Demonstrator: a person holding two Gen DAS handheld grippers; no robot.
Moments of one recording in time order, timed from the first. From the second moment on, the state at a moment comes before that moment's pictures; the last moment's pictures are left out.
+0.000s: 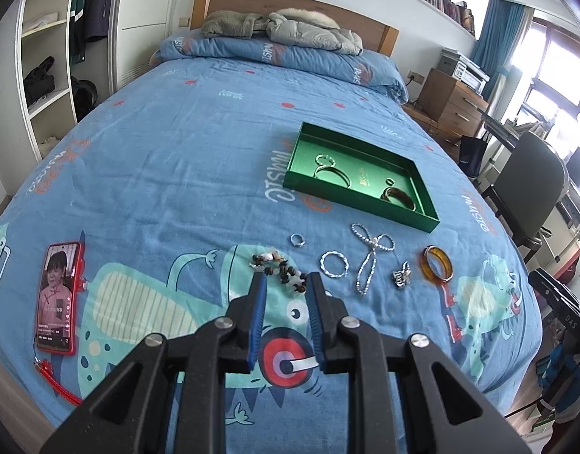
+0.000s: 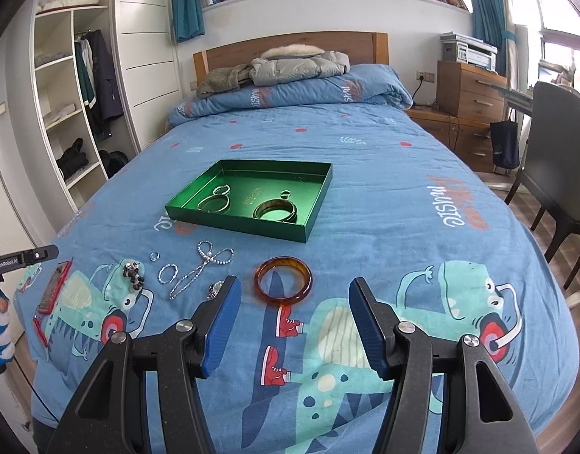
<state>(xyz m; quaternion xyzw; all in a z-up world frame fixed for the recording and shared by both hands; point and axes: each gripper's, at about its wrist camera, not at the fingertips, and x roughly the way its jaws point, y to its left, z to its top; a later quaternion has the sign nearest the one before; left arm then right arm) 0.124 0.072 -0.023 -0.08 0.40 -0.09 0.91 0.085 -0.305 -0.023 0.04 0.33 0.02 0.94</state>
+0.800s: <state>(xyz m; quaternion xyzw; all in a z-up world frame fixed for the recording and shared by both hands) 0.151 0.012 -0.074 -0.07 0.45 -0.13 0.88 0.139 -0.319 -0.075 0.06 0.37 0.04 0.93</state>
